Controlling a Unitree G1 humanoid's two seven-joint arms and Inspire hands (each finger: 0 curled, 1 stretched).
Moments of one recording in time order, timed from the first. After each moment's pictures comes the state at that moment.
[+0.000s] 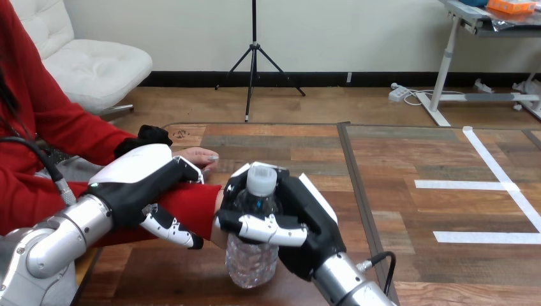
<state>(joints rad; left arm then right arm) -0.24 0.71 -0.17 0.23 0.42 -0.35 -0.35 -0.05 0.05 0.30 0.23 0.32 -0.23 0.37</state>
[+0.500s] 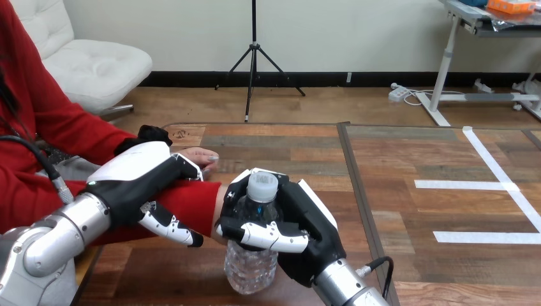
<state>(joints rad) -0.24 0.71 -0.15 0.23 0.40 -0.35 -0.36 -0.05 0.05 0.30 0.27 0.34 -0.27 0.42</state>
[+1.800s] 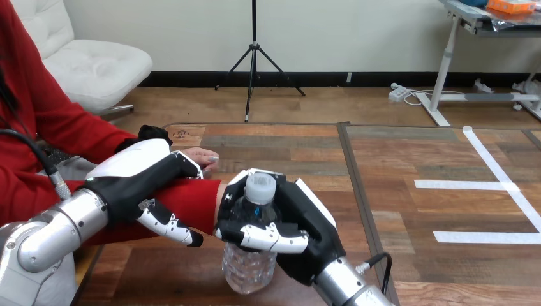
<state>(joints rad) -0.24 0.71 -0.13 0.20 0.38 -0.34 -0.42 -0.07 0.05 0.27 0.28 0.34 -0.28 0.46</state>
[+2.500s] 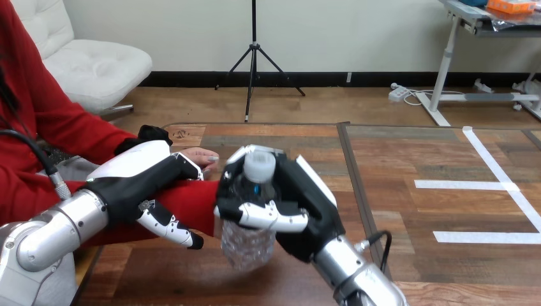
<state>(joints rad) -0.24 0.70 -0.12 0.20 0.36 -0.32 -0.45 -0.14 0.05 0.25 0.27 0.34 -0.28 0.46</state>
